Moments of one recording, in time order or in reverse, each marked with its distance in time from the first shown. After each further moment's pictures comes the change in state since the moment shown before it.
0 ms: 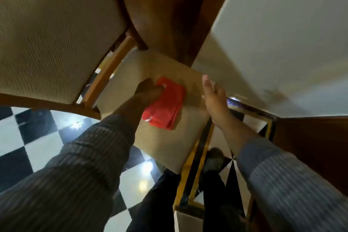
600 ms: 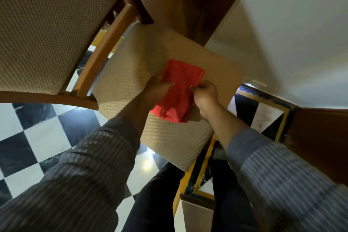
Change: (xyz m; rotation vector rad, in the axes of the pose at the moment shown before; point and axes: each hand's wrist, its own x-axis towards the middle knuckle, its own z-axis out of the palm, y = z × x) left_hand 0.041 -0.043 0.044 -0.356 -0.082 -0.095; right_hand 0.052 0.059 0.096 0.040 -0.062 0.237
